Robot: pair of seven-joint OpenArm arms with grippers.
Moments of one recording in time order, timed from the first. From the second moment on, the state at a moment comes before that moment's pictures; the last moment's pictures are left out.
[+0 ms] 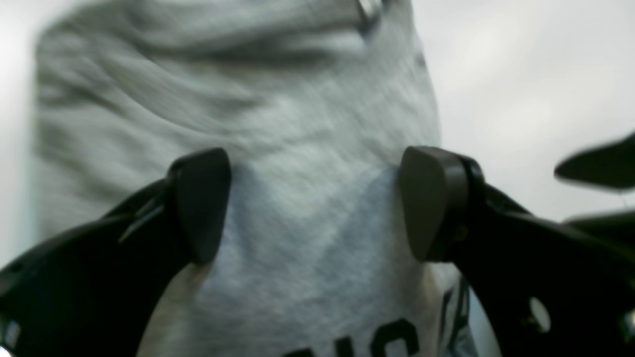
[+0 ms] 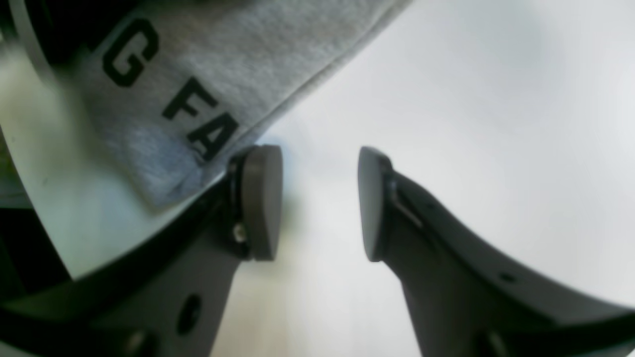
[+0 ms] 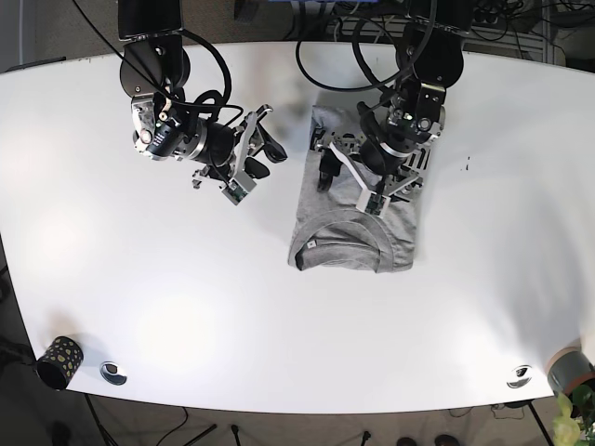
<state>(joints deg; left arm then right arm) 6.4 -0.8 12.3 91.7 -6.5 -8.4 29.1 -4.8 10.9 -2.9 95.9 24.6 39.6 -49.7</state>
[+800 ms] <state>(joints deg) 3.6 -19.8 -6.2 70.7 -12.1 -27.6 15.7 -4.8 11.1 -1.8 96.0 24.8 39.6 -49.9</state>
